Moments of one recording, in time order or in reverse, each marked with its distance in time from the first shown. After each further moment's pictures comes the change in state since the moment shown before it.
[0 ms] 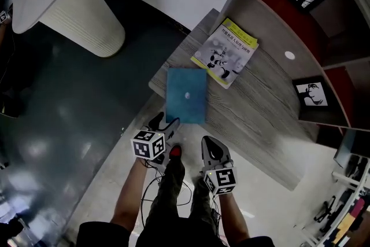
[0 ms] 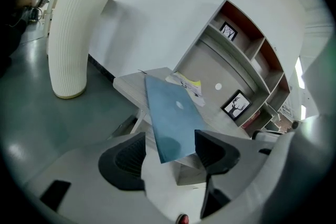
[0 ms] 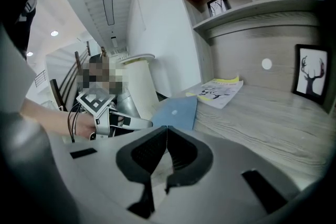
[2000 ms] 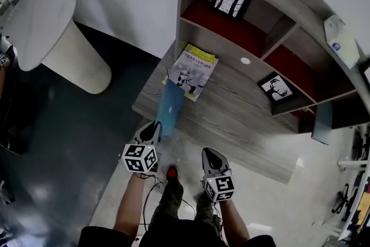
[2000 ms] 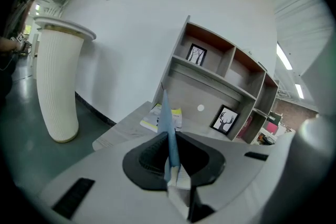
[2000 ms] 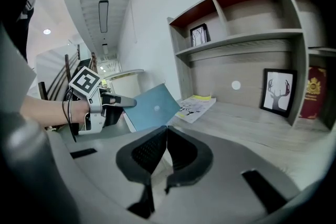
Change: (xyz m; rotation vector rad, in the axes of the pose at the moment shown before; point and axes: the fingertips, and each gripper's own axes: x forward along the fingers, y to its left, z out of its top) left arm -0.052 -0.102 0.092 0.221 -0.223 -0.002; right arm -0.100 -0.040 0.034 0.025 -0.089 -0.146
